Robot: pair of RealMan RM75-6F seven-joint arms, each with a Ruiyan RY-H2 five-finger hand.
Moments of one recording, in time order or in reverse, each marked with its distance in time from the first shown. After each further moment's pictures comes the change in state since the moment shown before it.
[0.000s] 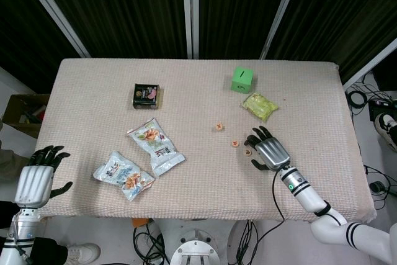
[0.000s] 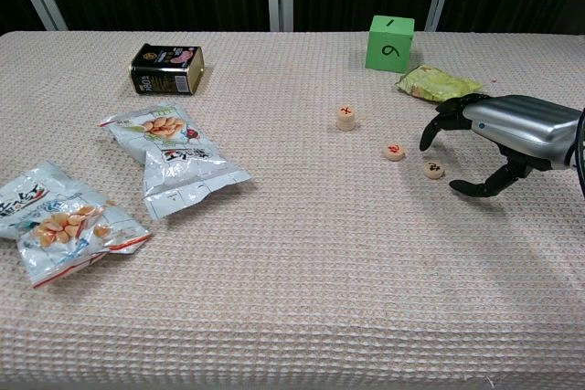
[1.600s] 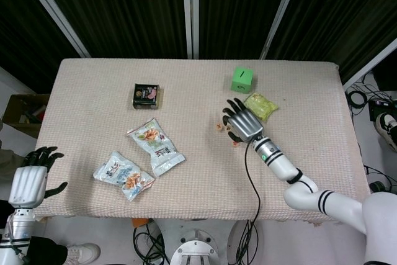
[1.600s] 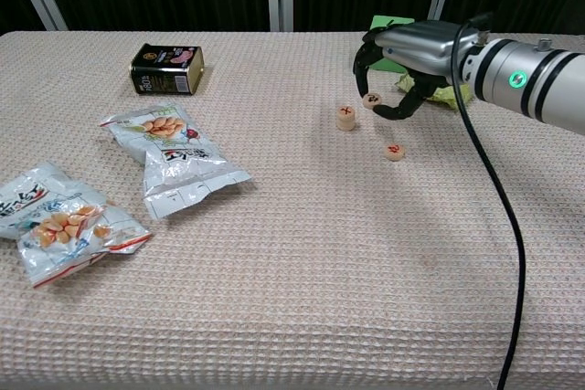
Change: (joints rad) left arm 0.010 -0.001 -0.006 0.041 -0.038 -0.012 -0.050; right arm 0.276 -0.091 0.154 0.096 0.169 -0.170 -0.138
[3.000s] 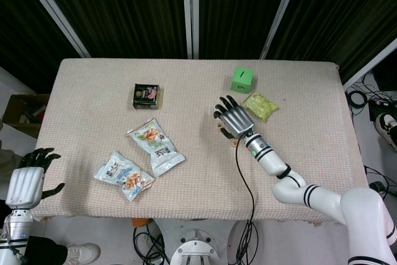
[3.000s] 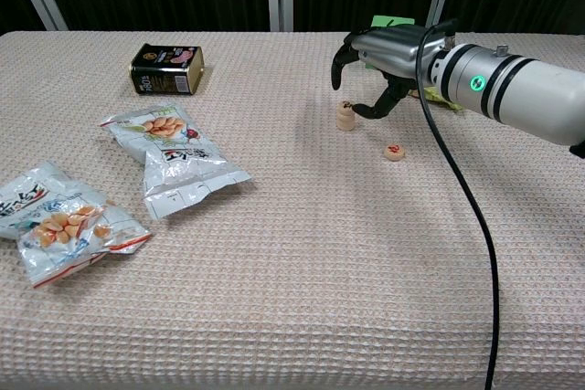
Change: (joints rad) left arm 0.009 -0.005 -0.002 0.030 -0.014 -0.005 -0.030; right arm 0.067 -0.079 -0.031 0.111 0.026 0.030 0.025
